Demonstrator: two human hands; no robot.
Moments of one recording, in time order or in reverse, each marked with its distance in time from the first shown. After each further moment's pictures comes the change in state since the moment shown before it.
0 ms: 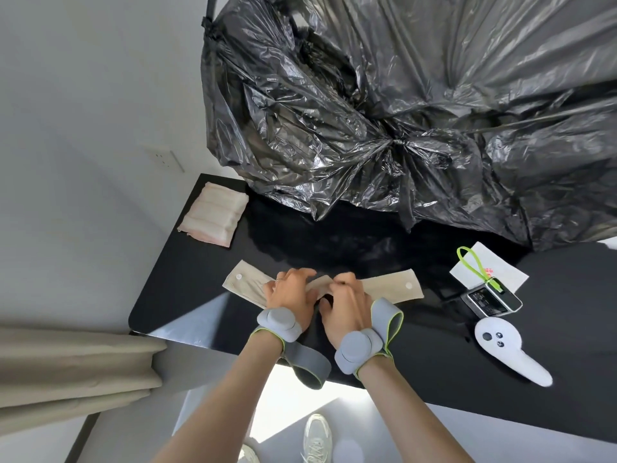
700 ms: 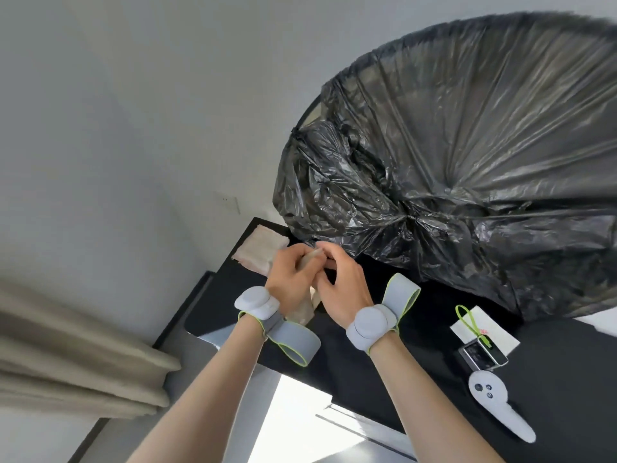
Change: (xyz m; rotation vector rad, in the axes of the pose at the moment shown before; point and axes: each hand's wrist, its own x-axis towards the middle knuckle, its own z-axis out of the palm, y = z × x) left_hand -0.069 0.049 -0.166 -0.728 0.273 0.221; right_hand -0.019 -0.124 -0.129 0.563 0.001 -0.341
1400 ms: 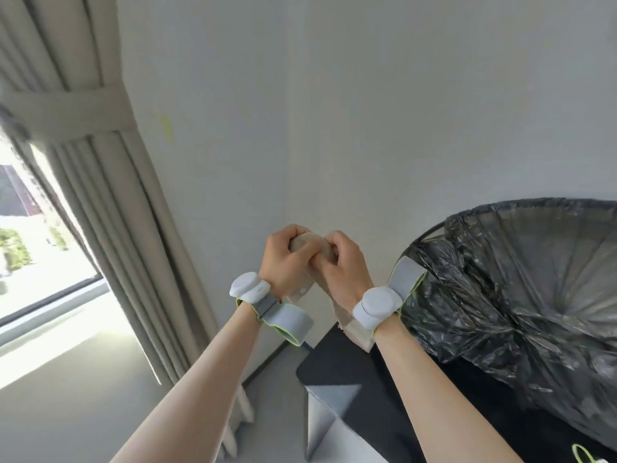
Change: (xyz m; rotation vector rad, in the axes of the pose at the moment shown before) left_hand -0.100 0.170 -0.252 0.020 0.503 0.152; right_hand -0.005 -0.282 0.087 0.182 -0.196 -0.381
